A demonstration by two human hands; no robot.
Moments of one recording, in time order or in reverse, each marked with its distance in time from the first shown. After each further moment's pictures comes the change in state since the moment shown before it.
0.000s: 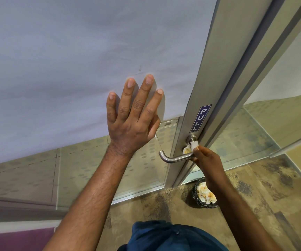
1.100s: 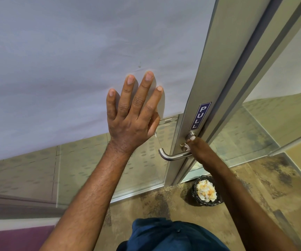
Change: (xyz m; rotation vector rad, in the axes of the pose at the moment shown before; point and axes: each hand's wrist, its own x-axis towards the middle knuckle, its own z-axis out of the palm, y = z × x) left_hand 0.000 0.000 0.001 0.000 0.007 -0.005; right_hand 0.044 -0.018 0.011 -0.569 -0.191 -0.102
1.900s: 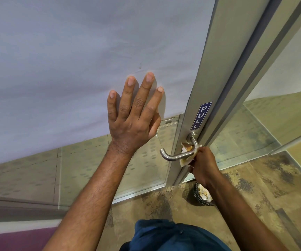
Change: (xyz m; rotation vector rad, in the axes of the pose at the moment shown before) left_hand 0.000 0.000 0.000 0.000 0.001 0.007; right_hand -0.040 -0.003 0.021 0.945 0.094 0.483
